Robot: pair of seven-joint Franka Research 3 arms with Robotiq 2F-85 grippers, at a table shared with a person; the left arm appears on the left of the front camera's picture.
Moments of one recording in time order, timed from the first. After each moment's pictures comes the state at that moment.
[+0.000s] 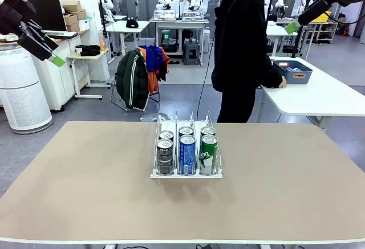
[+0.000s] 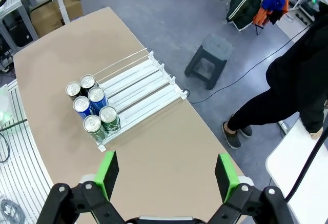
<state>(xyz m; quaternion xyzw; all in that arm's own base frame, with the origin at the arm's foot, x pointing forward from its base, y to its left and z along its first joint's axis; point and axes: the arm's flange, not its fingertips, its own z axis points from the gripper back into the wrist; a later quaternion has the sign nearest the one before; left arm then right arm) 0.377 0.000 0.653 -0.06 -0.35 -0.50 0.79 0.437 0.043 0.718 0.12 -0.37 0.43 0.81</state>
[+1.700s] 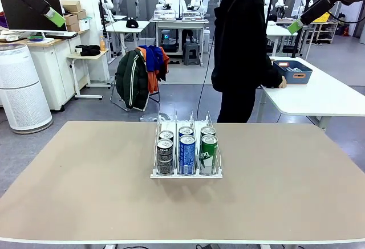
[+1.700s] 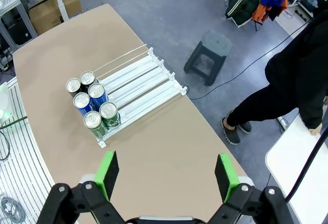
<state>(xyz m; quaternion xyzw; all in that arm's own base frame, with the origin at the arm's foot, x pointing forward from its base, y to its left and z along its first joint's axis) 0.385 -0.007 0.737 -0.12 -0.35 -0.44 0.82 0.433 0.042 0.720 0.11 -0.36 0.43 0.82</state>
